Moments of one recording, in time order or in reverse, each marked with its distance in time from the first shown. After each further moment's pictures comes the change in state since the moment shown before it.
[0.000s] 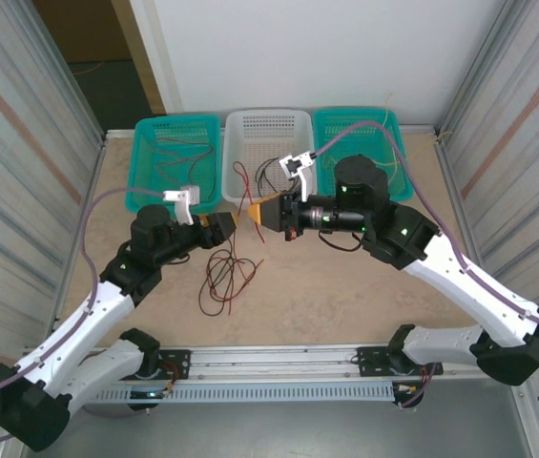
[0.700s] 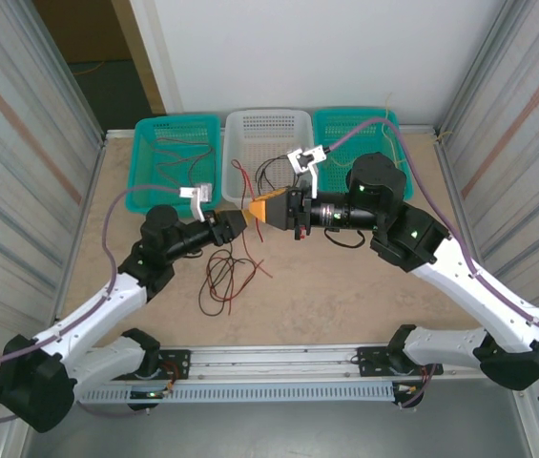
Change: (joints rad) left arm -0.023 0.119 -0.079 0.351 0.145 -0.111; right arm -0.014 -0.030 0.001 0.097 -0.101 0.068
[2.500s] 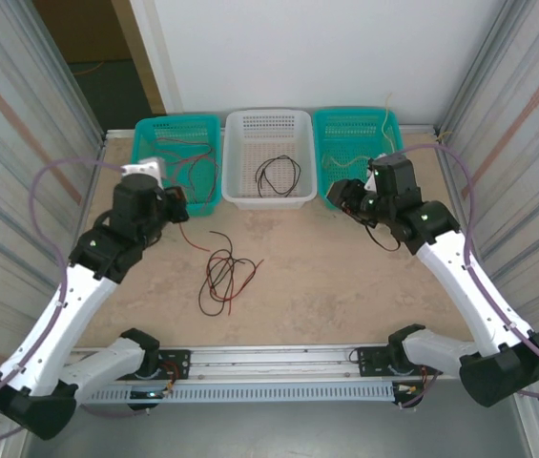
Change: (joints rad) left arm 0.159 -0.020 0.545 -0.949 -0.666 0.247; right arm -0.446 -0.026 -0.209 -0.433 0.396 0.193
